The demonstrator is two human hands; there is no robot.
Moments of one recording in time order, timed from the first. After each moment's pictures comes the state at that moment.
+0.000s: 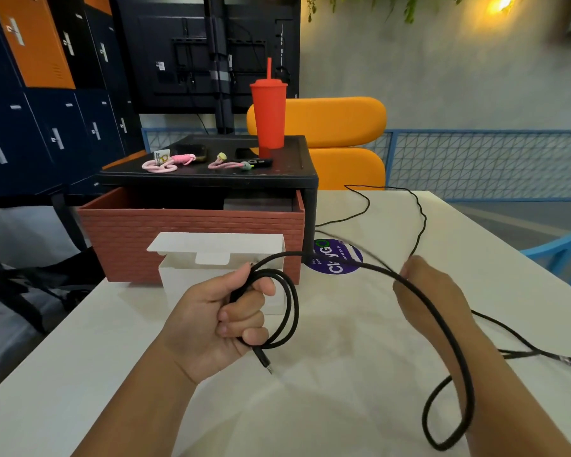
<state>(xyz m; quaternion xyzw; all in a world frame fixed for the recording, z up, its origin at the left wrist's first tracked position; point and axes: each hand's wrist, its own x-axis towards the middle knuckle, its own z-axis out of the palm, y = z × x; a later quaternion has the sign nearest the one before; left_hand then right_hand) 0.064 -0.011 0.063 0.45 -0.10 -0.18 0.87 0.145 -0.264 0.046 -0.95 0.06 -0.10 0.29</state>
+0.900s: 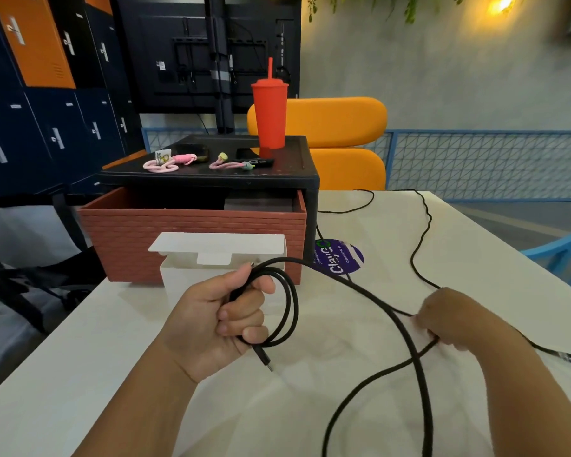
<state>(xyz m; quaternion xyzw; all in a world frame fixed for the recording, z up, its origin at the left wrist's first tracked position) 0.063 -0.009 0.064 0.44 -0.10 -0.18 0.87 0.157 -0.299 0.040 -0.97 0.09 0.13 0.15</state>
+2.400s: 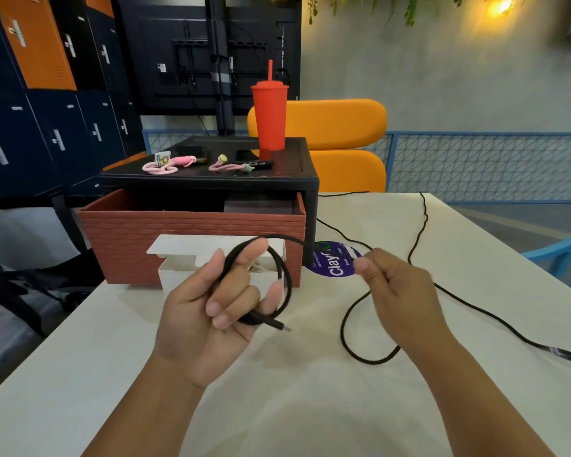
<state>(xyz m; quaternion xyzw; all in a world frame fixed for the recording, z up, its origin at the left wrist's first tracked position) 0.057 -0.014 0.057 0.33 -0.16 -0.10 0.92 0.120 -0.234 0.051 -0.85 -0.19 -0.24 0.44</state>
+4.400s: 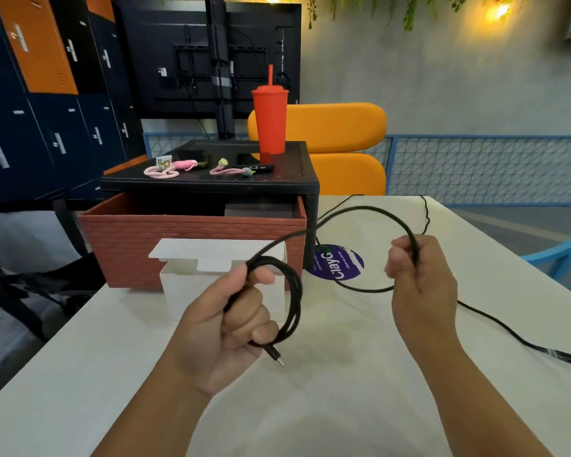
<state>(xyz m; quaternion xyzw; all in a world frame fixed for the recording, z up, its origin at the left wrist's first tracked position) 0.067 -0.019 0.057 0.28 -0.29 -0.21 0.89 0.124 -0.235 0.052 -0.75 -0.12 -0.36 0.54</state>
